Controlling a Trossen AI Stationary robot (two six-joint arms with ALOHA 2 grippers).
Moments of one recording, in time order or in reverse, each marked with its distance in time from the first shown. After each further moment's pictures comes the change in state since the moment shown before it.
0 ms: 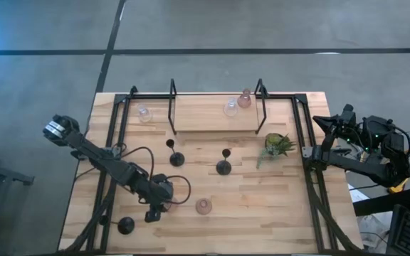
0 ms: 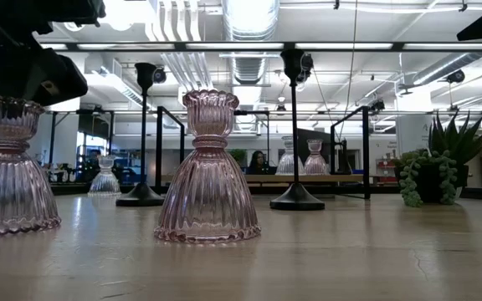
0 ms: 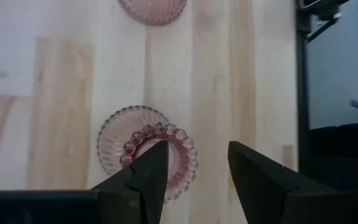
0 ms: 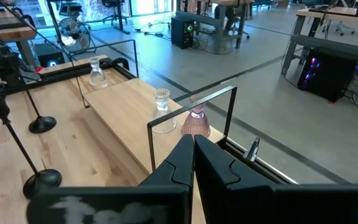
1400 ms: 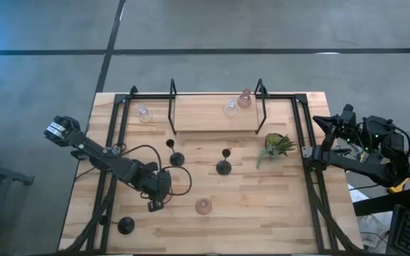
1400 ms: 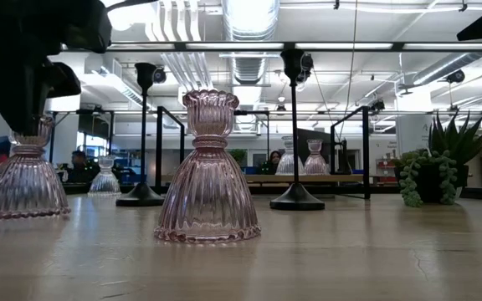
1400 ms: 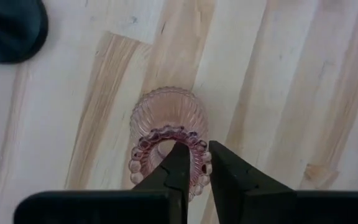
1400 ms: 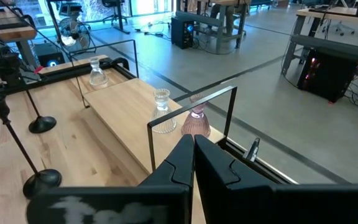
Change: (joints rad) left arm 0.054 0.002 0.091 -0.327 -0.116 -0.118; right arm 0.000 0.000 0.000 0.000 0.000 0.000
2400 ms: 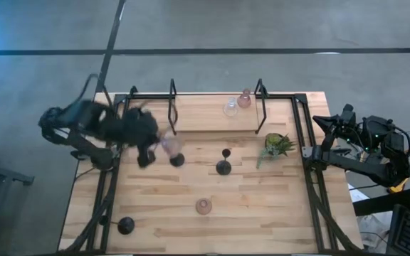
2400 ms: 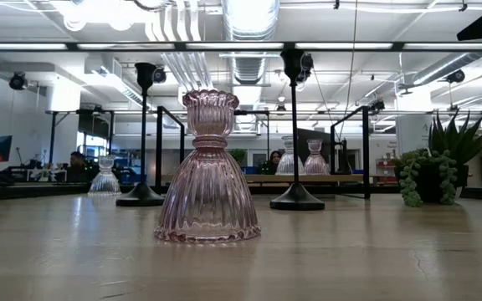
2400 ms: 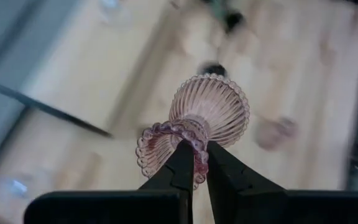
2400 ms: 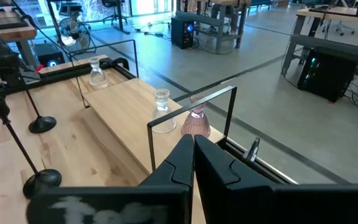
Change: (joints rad) left arm 0.255 -0.032 1.051 -0.757 -0.292 0.231; right arm 0.000 0.000 0.000 0.000 0.000 0.000
